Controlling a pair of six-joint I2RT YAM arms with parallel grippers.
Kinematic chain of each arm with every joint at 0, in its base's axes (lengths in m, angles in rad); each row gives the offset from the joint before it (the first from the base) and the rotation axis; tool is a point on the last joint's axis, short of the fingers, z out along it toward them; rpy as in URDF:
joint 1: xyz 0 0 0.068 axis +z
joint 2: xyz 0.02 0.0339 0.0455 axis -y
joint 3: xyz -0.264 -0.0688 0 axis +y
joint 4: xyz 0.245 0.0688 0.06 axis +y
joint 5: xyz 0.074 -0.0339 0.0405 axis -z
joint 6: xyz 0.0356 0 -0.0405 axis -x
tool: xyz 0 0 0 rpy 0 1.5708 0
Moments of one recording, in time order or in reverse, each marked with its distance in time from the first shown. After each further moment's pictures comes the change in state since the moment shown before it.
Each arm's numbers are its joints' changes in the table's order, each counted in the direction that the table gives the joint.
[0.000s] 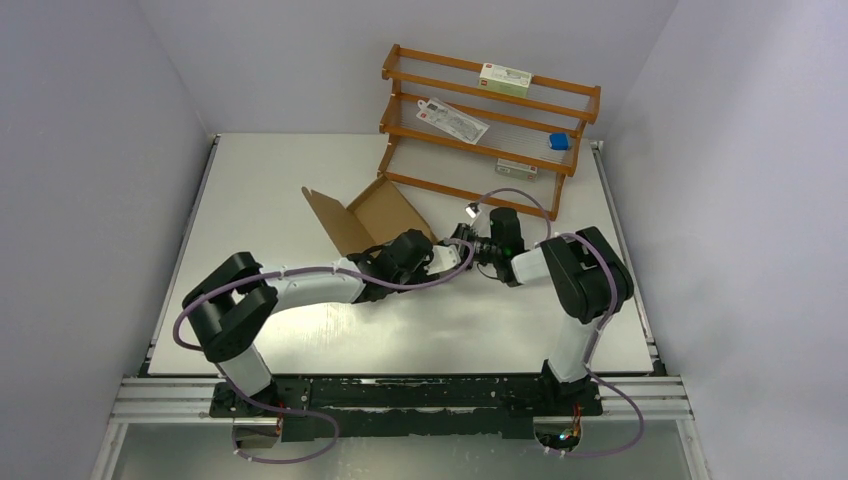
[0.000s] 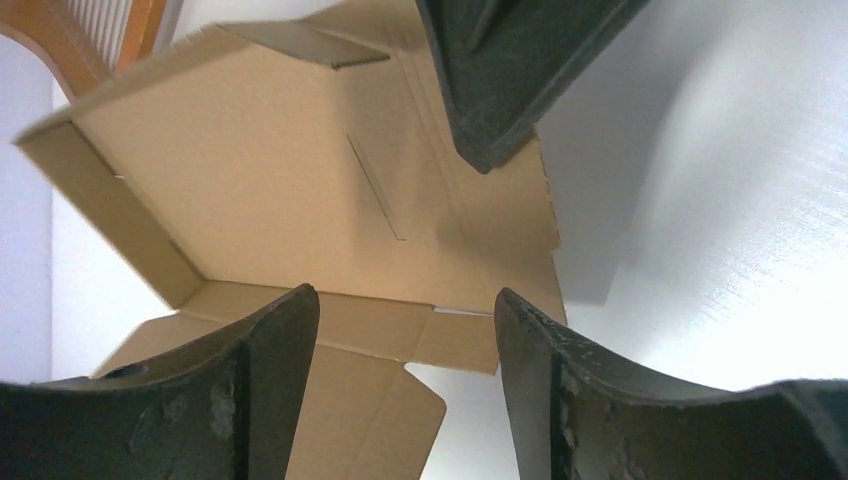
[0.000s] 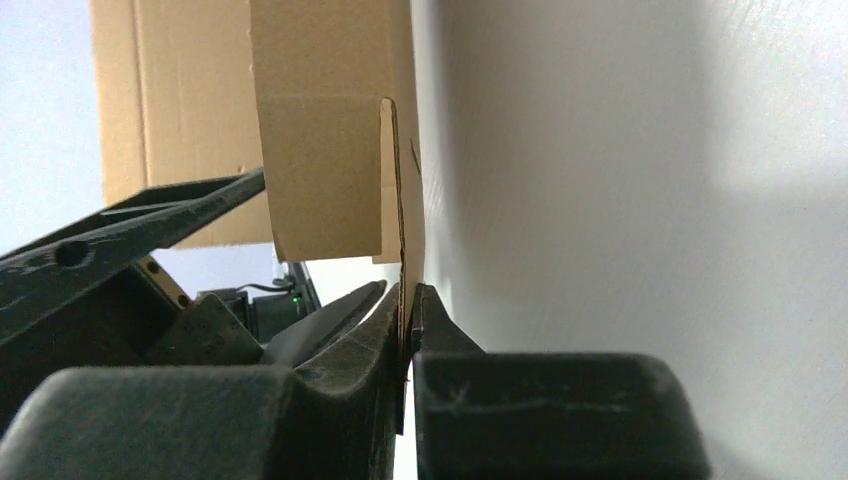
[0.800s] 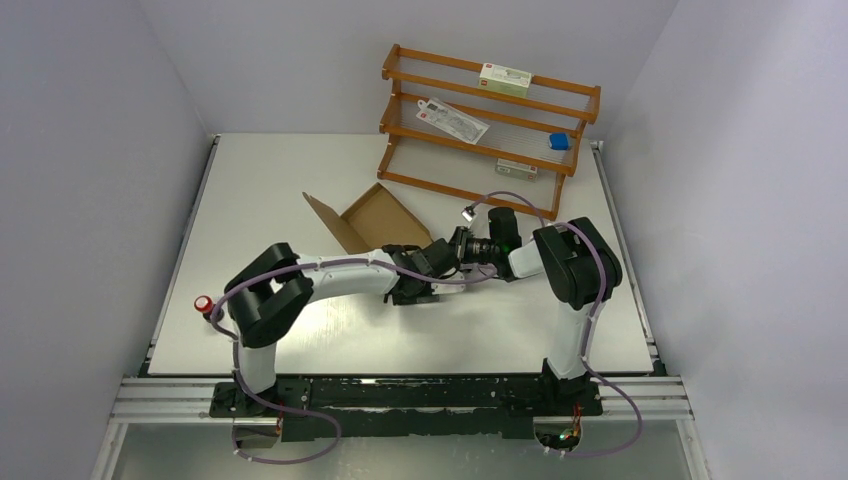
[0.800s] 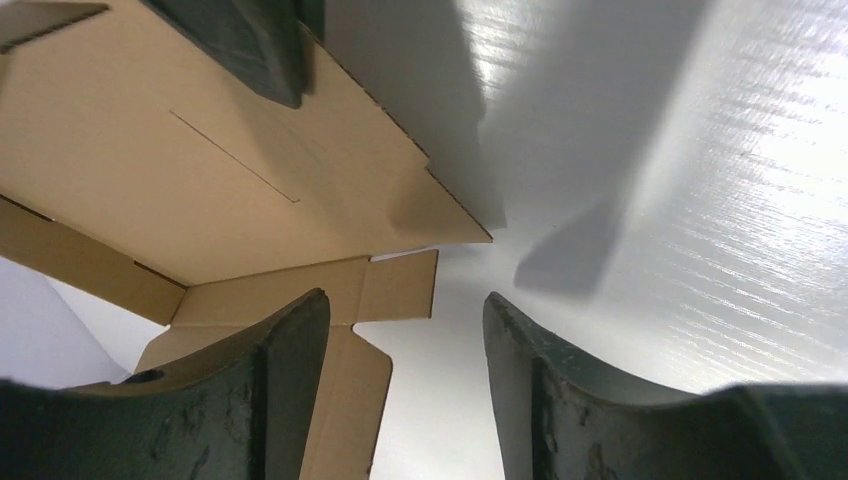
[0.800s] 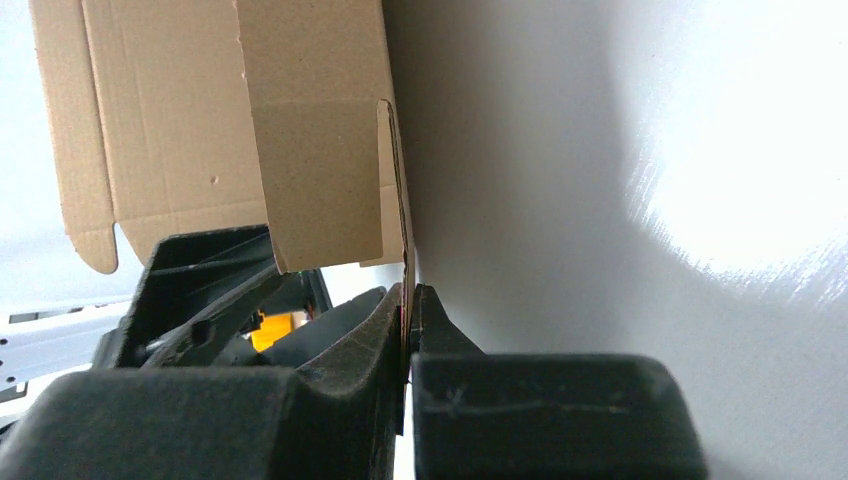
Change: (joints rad) left arm -0.081 -0.185 -0.288 0.536 -0.006 -0.052; right arm -0.026 -0.116 -0.062 0.037 -0.115 0.027
